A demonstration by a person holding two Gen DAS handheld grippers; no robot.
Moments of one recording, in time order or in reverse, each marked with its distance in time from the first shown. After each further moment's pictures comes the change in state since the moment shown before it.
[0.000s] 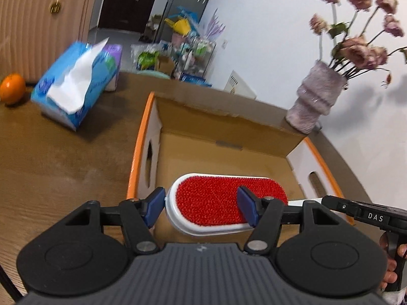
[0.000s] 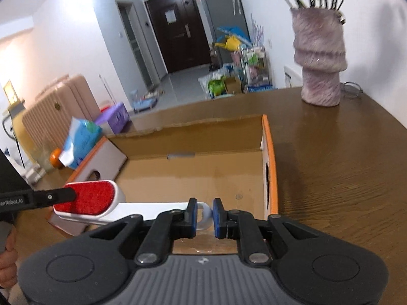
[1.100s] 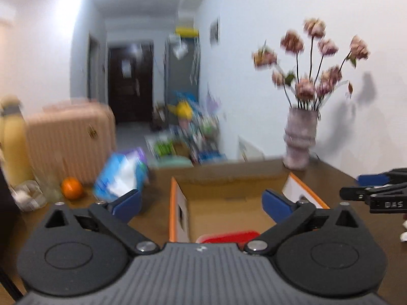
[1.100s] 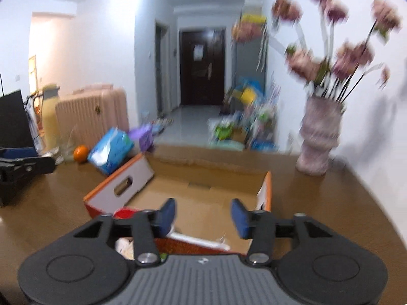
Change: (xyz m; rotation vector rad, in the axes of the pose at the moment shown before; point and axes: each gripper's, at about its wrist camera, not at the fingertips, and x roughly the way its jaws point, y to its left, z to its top) left arm -0.178 -0.068 -0.054 0.306 -0.451 0.165; right arm -0.147 0.073 -0.041 -0.258 -0.343 -0.101
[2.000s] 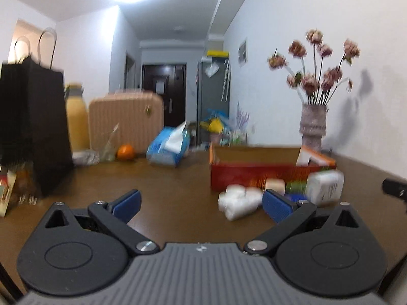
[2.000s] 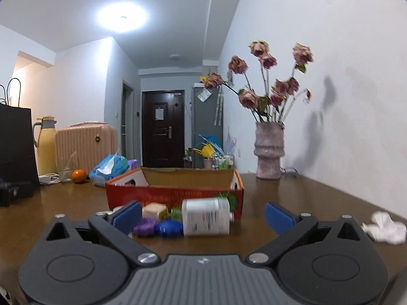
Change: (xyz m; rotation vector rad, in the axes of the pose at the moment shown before) left arm -0.149 0.007 -0.164 -0.064 -0.050 0.126; right arm -0.154 0.082 -0.181 0.087 -0.232 -0.188
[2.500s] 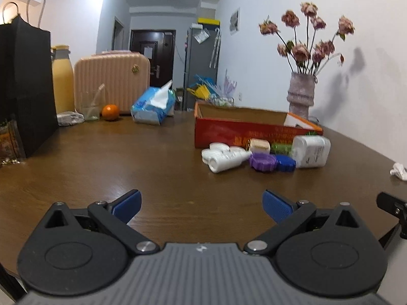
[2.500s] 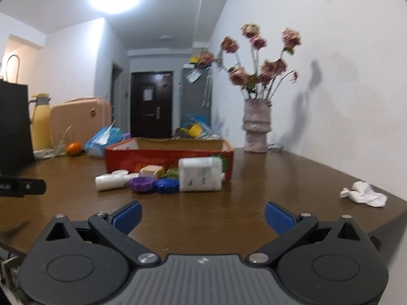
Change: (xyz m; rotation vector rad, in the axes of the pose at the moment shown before) left arm 0.010 -0.004 -0.023 -0.021 0.157 -0.081; right arm -0.024 0.015 -0.033 -0.014 0.101 -0.024
